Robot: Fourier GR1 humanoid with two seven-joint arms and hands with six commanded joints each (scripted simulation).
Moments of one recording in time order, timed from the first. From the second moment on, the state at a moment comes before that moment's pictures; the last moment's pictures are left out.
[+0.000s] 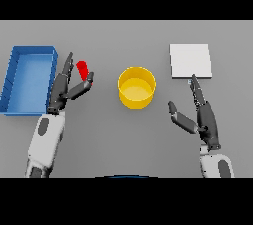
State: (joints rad) left arm -0.33 0.03 0.02 -1.13 -0.17 0.09 -0.13; right arm 0.12 -0.04 0.12 -1.71 0.22 -0.04 -0.11
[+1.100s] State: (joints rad) left arm -0.62 -0.02 0.12 -0.69 -0.20 0.20 -0.39; right arm 0.12 -0.04 0.12 -1.72 0.22 -0.04 -0.12
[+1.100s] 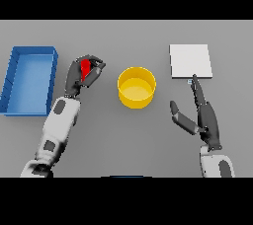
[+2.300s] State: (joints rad) left arm -0.73 0.22 -0.36 -1.02 -0.66 0.05 -0.01; right arm 0.12 -0.07 0.13 -1.71 0.27 -0.05 -0.15
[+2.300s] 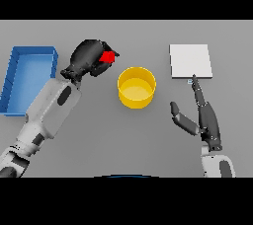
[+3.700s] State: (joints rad) left arm -1.20 0.20 -1.05 -0.72 -1.20 -0.24 -0.01; right arm 0.11 -0.05 0.14 -1.69 0.27 -0.05 -0.14
